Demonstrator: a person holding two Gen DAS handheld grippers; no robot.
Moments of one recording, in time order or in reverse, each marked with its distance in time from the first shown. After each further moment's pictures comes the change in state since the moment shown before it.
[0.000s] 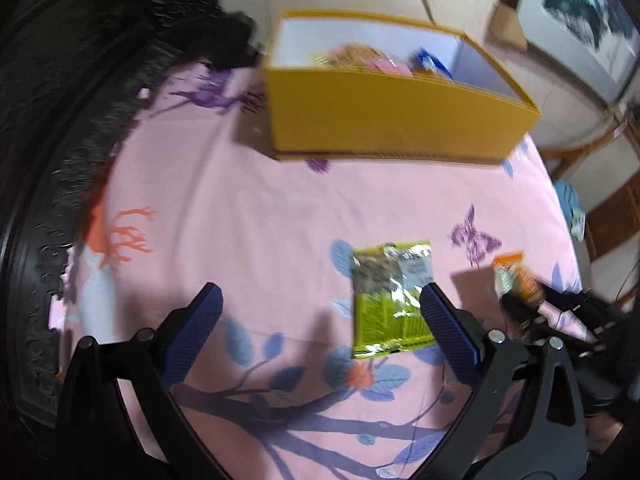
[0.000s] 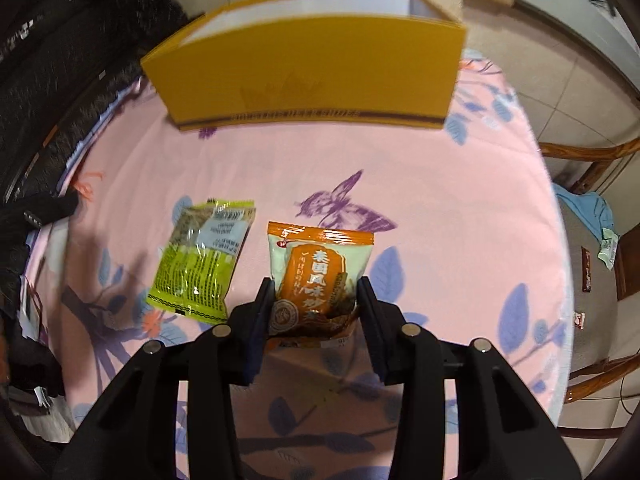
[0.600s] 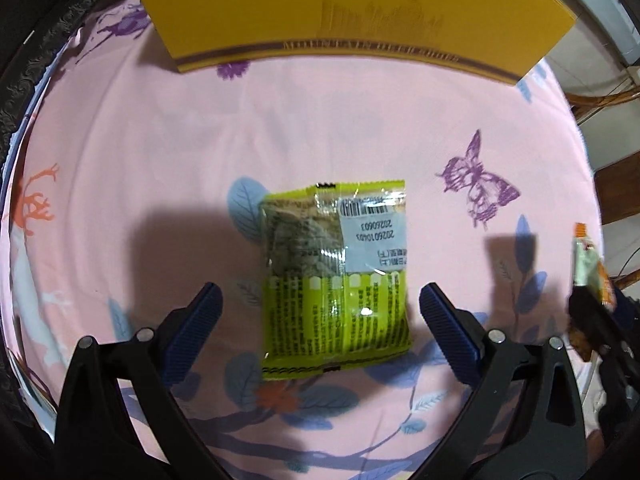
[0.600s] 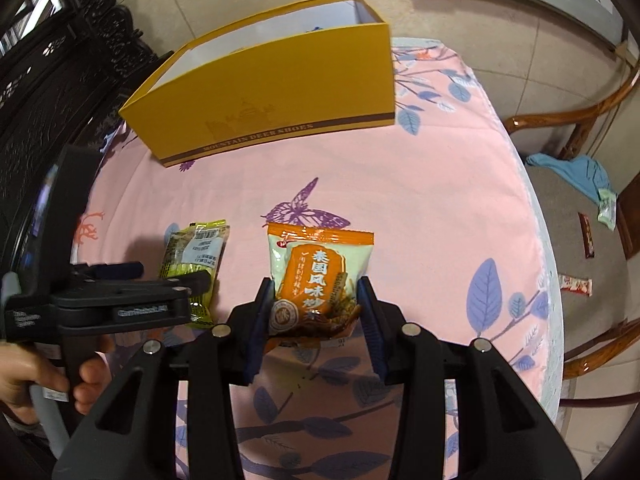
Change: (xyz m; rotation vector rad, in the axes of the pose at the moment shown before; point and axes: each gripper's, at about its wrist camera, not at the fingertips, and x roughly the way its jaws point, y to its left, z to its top) left arm 0.100 -0.055 -0.006 0.009 0.274 -0.023; right arm -0.012 -0.034 -0.010 0.155 -0.013 0.034
